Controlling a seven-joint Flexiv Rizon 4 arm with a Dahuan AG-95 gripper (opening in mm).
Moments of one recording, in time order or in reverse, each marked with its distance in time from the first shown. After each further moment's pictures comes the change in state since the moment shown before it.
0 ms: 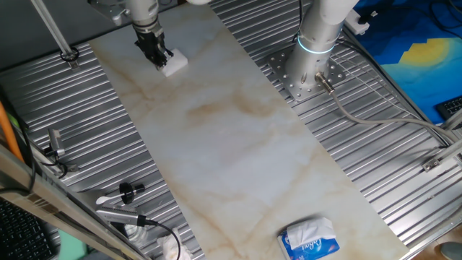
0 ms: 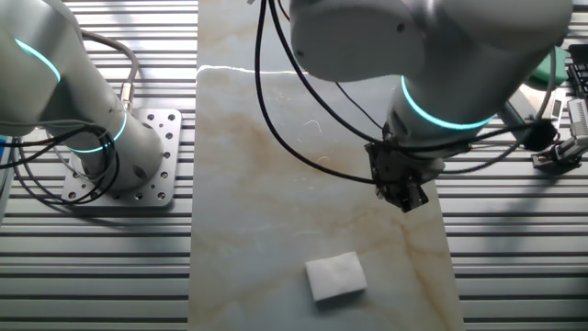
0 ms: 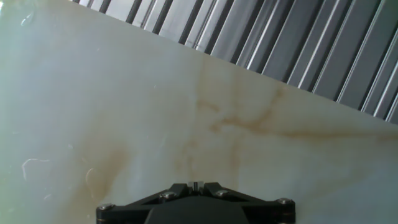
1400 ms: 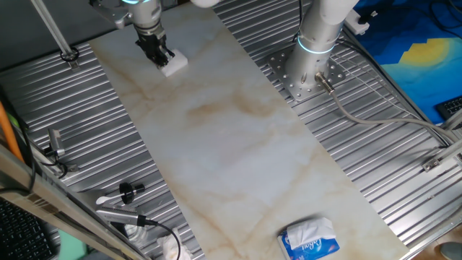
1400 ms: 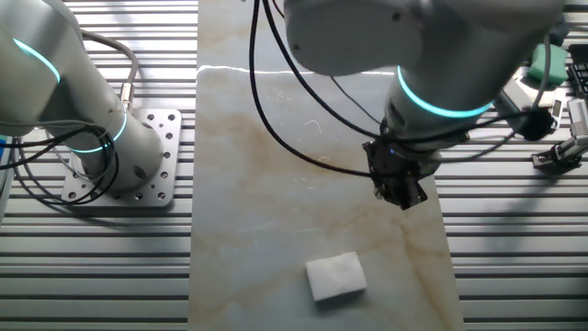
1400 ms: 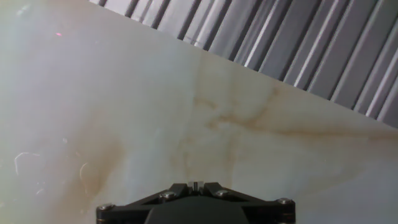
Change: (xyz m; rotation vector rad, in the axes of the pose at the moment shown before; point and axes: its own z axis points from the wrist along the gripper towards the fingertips) arm 0.001 0.001 -0.001 0.086 0.053 0.040
